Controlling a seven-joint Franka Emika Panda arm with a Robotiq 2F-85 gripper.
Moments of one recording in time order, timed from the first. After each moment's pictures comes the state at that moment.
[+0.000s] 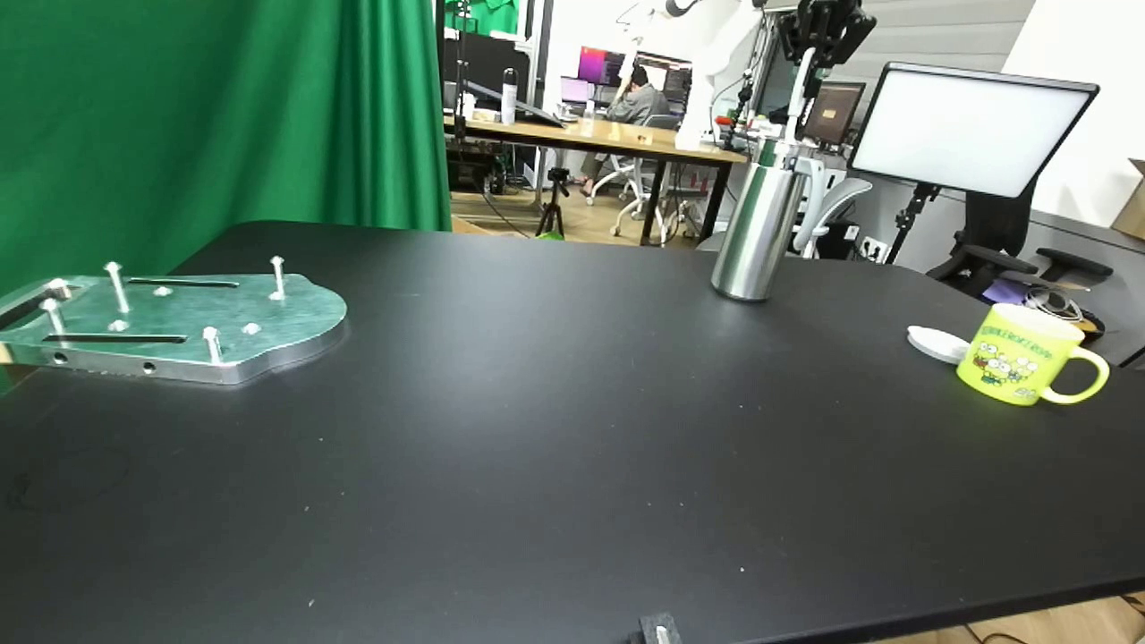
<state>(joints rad) 0.03 0.56 -0.14 -1.28 -0.03 1.91 1.12</state>
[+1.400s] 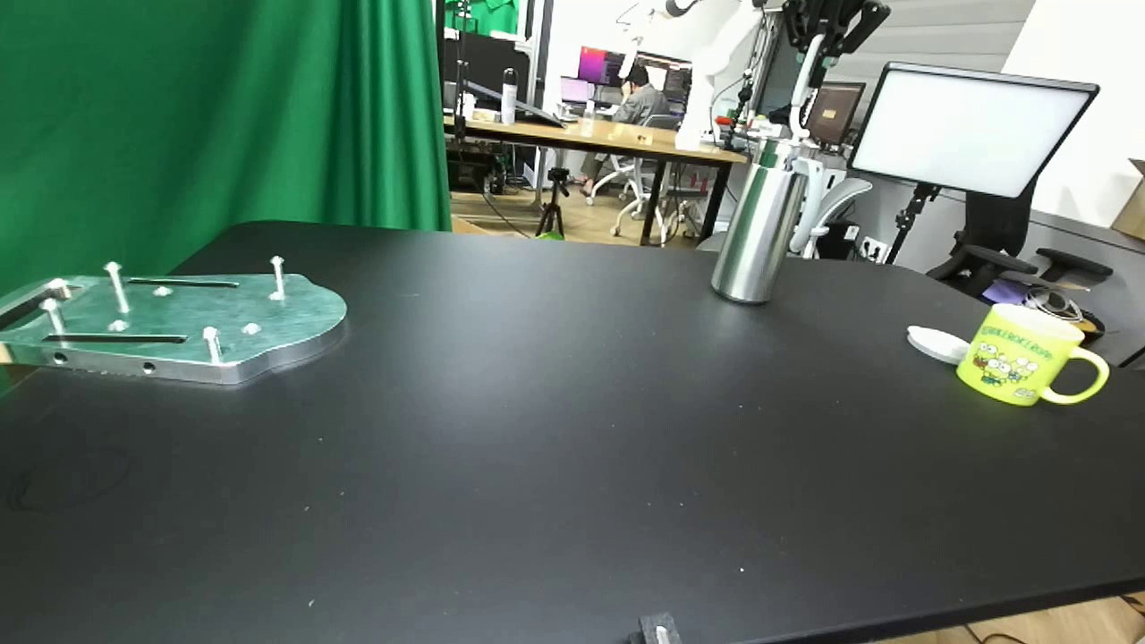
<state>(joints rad) 0.02 0.46 -0.12 -1.41 0.01 1.97 0.94</state>
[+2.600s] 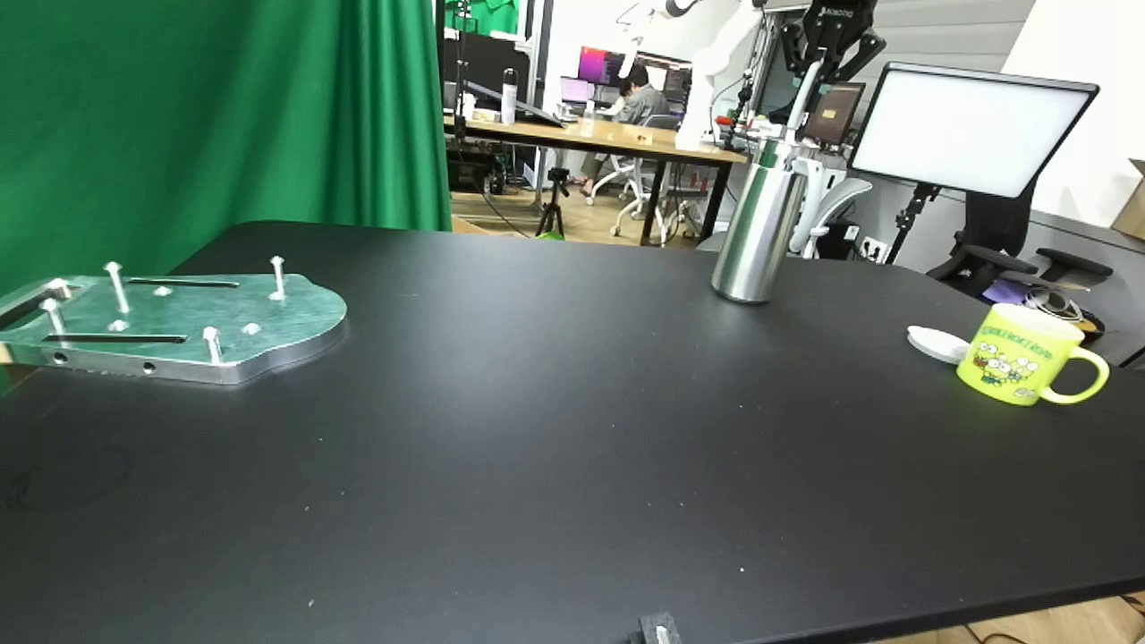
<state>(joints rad) -0.01 0.48 -0.11 -1.47 0.06 2.06 0.80</state>
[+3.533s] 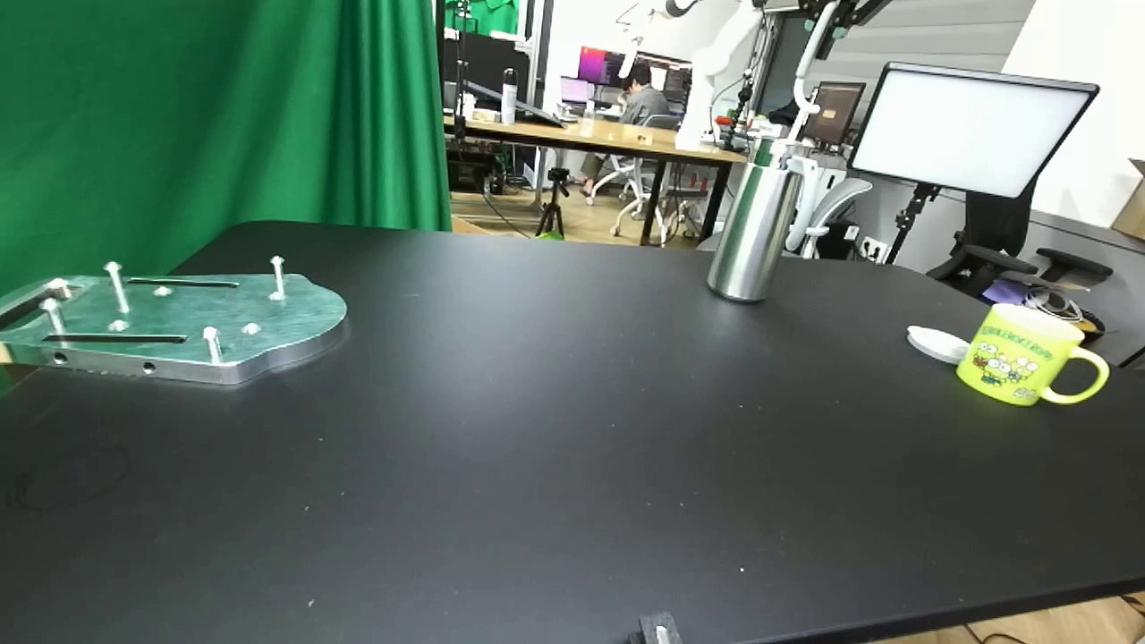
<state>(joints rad) 0.00 0.35 -0.11 -1.53 0.08 2.05 0.77</state>
